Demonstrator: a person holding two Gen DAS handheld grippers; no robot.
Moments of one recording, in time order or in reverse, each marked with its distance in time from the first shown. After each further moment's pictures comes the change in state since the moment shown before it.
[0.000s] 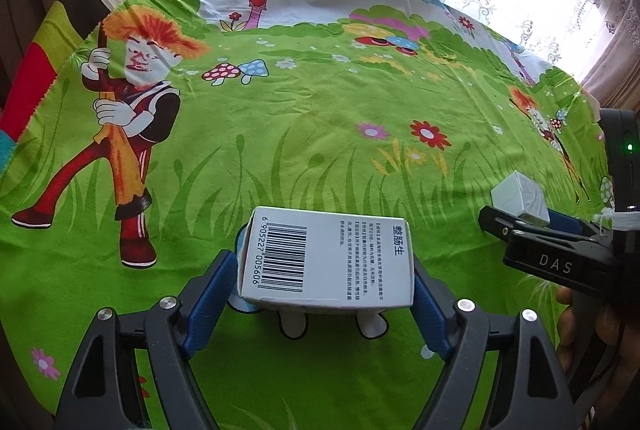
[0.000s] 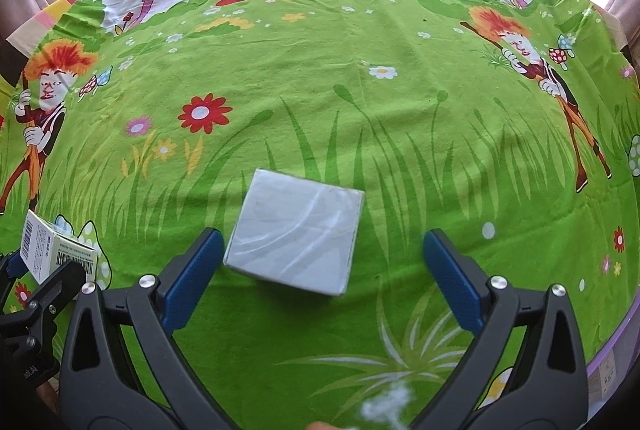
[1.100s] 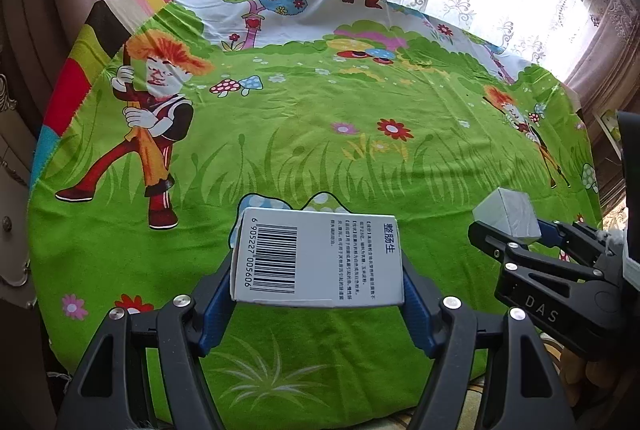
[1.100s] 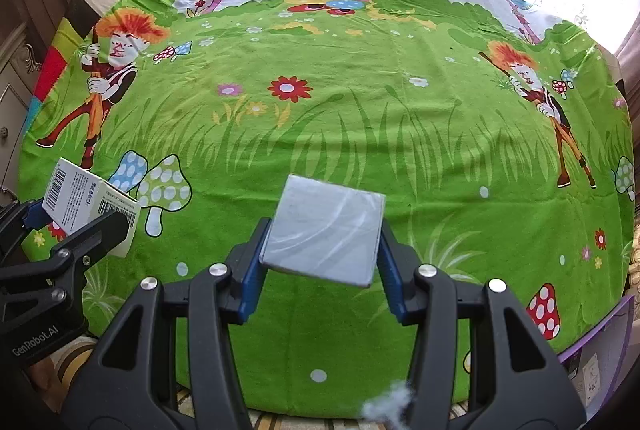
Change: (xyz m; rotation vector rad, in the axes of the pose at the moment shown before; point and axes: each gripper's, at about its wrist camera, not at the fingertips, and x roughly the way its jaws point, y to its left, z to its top) left arm -0.055 -0.019 -0.025 0.028 -0.040 0.007; right arm -0.070 0.028 -0.042 -0.134 -0.061 0.055
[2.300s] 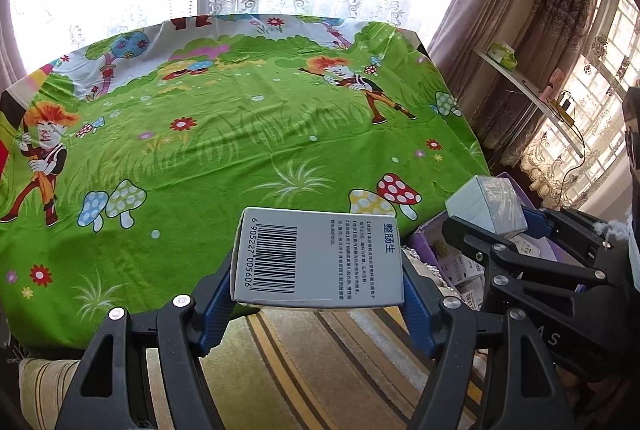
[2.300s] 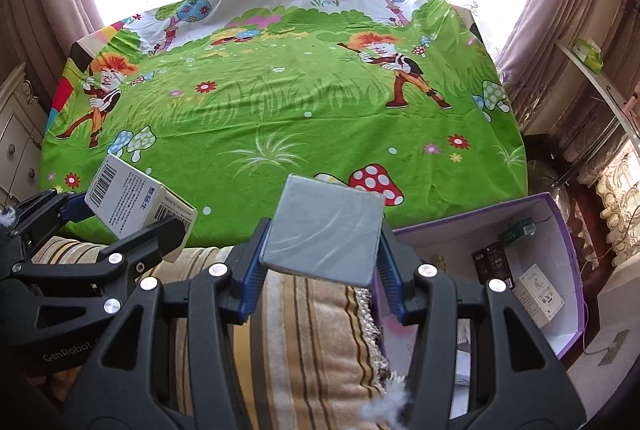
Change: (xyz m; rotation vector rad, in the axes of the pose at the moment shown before) left arm -0.084 -0.168 -0.073 0.278 -0.014 -0.268; right arm -0.151 -0.112 -0.121 0.165 -0.096 -0.136
